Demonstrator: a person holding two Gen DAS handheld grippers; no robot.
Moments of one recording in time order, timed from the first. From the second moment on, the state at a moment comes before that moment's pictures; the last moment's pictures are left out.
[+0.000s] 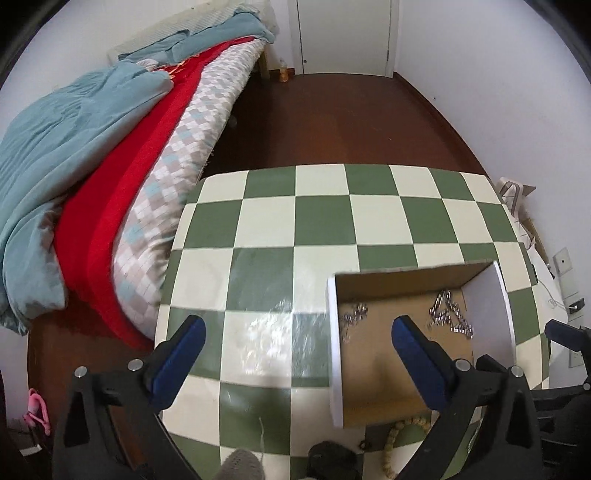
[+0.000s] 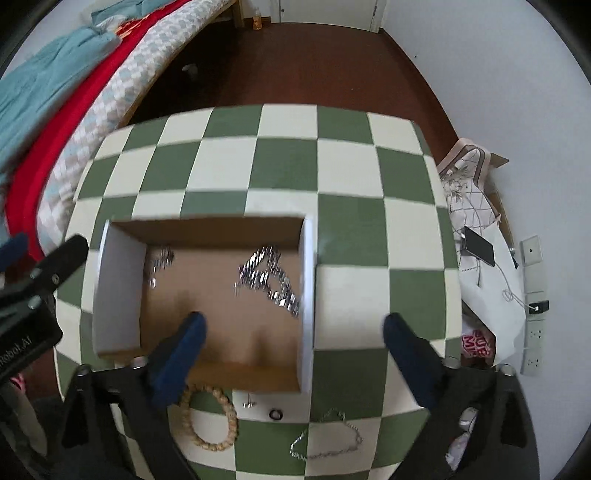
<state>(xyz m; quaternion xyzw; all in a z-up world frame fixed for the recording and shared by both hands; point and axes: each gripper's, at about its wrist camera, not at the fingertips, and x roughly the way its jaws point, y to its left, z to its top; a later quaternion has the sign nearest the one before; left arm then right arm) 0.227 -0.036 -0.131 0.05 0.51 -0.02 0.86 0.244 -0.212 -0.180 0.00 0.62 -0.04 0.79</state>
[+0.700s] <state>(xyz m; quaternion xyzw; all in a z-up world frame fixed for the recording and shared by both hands) 0.134 -0.027 -0.056 0.06 0.42 -0.01 0.90 0.160 -0.197 -0.107 -0.01 0.52 -0.07 0.85</state>
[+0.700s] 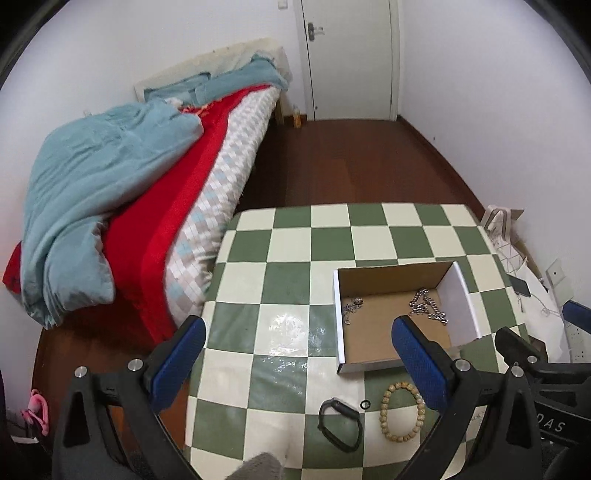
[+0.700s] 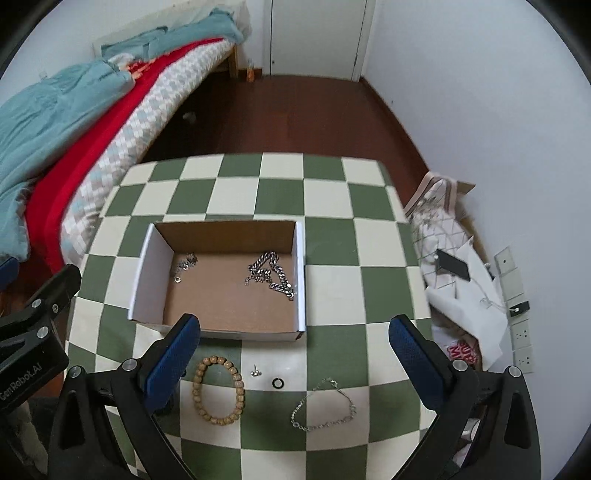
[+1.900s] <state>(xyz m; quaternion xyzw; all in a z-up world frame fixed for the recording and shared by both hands) 0.118 0.001 -0.222 -0.01 0.59 0.05 0.80 0.063 -0.304 -0.233 0.16 0.58 -0.14 0.79</state>
